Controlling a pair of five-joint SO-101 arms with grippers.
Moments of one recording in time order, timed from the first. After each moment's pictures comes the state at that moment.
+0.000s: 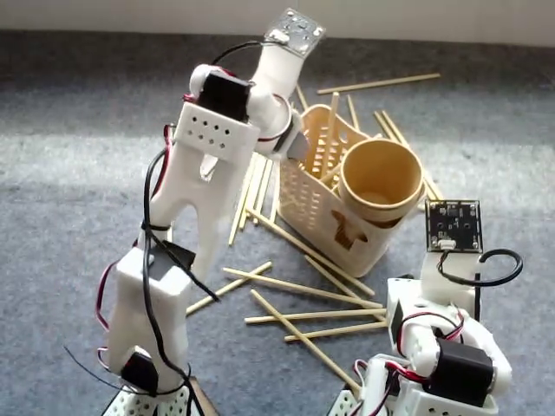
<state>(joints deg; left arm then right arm) 17.9 29.7 -57.3 100.7 -1.4 9.8 -75.6 47.3 90.9 15.6</state>
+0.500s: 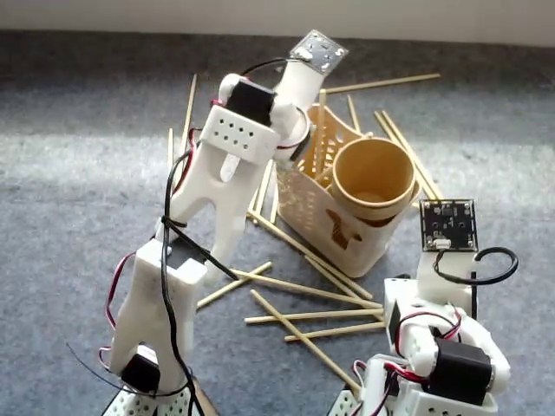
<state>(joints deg) 18.6 40.3 -58.8 97.5 -3.0 8.2 -75.6 47.4 90.9 15.6</state>
